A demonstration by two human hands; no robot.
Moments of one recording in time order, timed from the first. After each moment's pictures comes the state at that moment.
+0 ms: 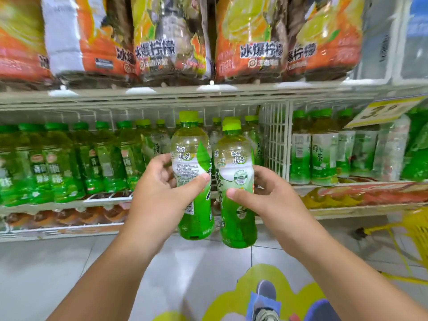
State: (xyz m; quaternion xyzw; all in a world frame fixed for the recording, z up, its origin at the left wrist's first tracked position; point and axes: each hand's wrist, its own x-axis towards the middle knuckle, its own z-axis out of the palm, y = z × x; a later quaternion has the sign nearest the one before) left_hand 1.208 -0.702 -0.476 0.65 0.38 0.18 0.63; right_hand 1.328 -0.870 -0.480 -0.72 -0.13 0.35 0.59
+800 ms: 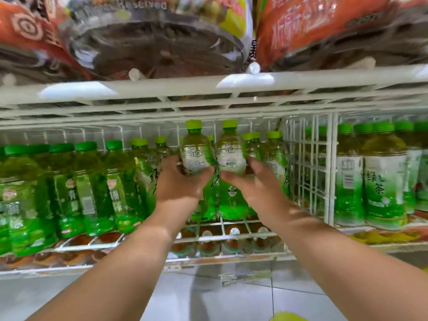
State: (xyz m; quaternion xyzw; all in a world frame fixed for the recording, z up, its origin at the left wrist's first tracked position) left_hand 1.336 -0.604 -0.594 0.71 0.46 0.21 0.48; right_hand 1.440 -0.736 -0.597 -0.77 -0.16 0.28 0.55
